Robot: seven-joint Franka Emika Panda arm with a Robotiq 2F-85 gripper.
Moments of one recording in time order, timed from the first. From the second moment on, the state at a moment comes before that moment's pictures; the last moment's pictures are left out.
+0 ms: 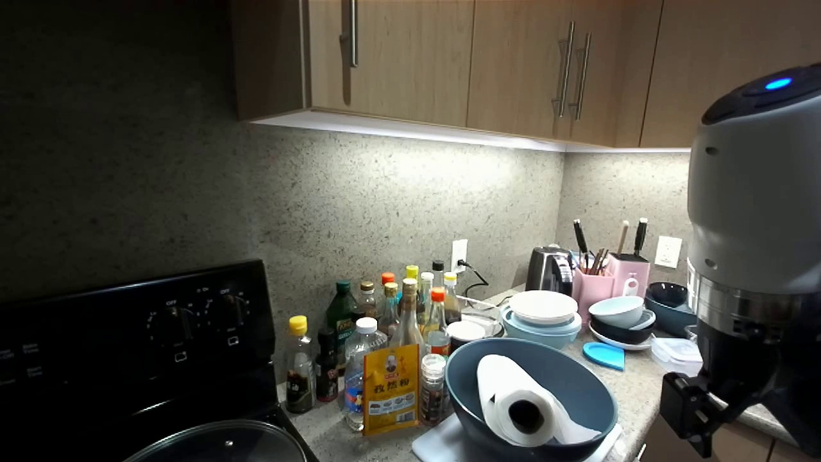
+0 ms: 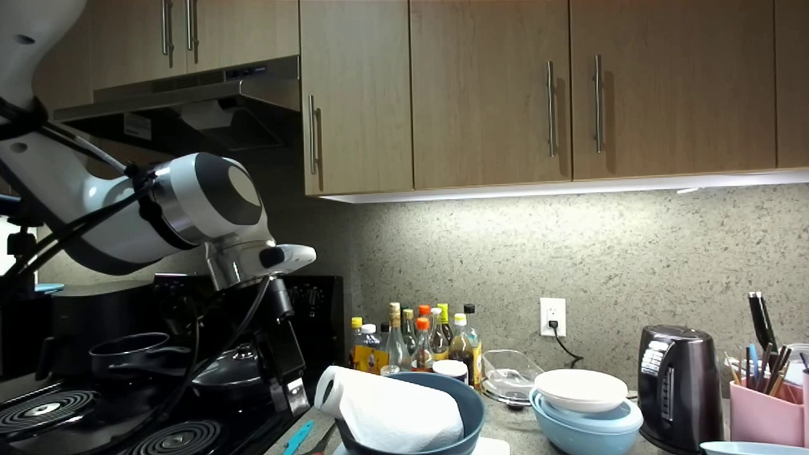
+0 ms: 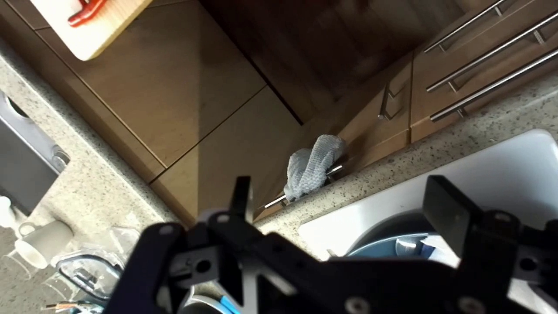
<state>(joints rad) 0.03 -0.43 0.23 -2.78 -0.38 2.19 1.06</state>
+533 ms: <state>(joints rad) -0.01 -0.39 0.22 -2.77 -0.58 2.22 1.06</state>
